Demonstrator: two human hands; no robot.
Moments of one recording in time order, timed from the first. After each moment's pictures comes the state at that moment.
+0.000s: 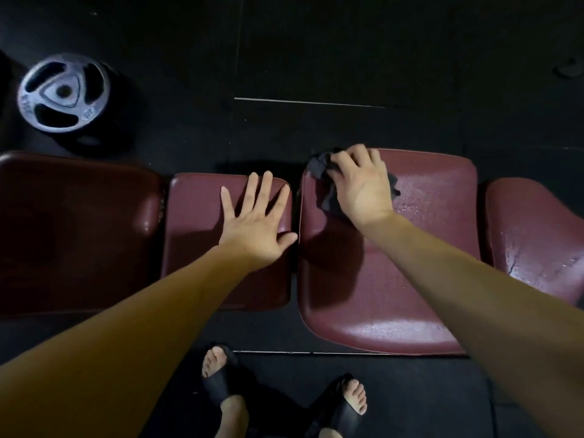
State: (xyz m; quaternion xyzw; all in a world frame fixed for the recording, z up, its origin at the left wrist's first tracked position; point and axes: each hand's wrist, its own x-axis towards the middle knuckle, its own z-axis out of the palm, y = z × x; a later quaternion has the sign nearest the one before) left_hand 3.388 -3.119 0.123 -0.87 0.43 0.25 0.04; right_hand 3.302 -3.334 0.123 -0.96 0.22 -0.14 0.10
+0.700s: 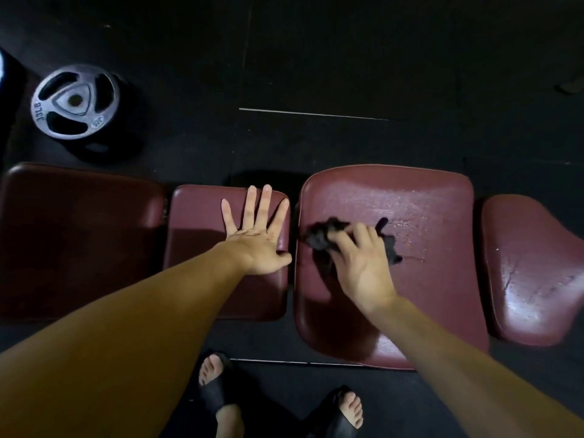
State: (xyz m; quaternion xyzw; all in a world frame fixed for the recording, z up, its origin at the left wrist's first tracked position) left_hand 3.393 -3.134 0.134 -0.83 0.38 0.40 0.12; right_hand 3.216 -3.279 0.123 -0.96 0.20 -0.09 0.17
